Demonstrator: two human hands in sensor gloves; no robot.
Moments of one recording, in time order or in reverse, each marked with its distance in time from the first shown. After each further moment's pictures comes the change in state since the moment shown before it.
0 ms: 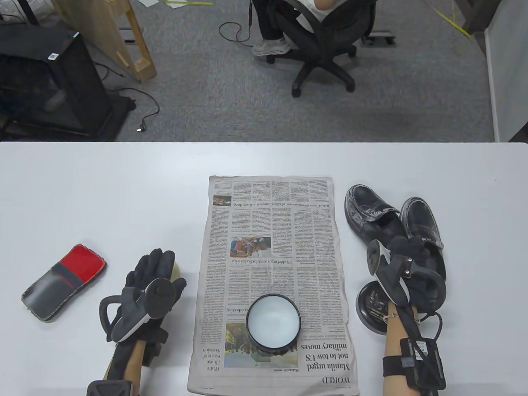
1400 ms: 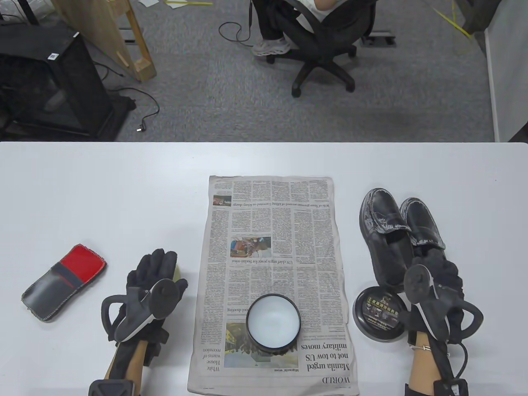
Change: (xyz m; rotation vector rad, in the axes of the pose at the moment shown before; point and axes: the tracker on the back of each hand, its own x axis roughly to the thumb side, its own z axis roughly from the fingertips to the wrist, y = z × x) left_hand 0.004 -0.003 -0.001 -0.001 -0.011 -0.045; right_hand -0.078 -0.016 0.029 0.035 0.139 -0.141
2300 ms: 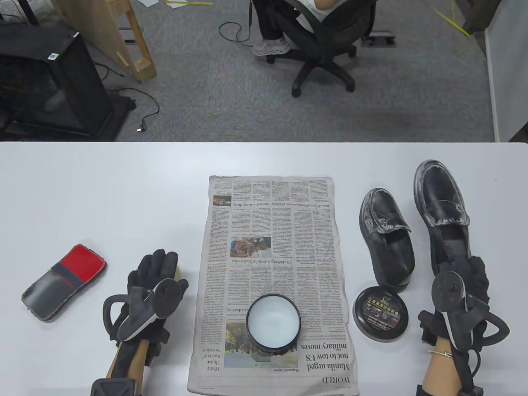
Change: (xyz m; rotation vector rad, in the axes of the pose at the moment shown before) left_hand 0.003 -0.002 -0.001 -0.013 0.004 -0.022; right_hand -0.019 -0.027 0.002 -0.185 0.007 -0.197
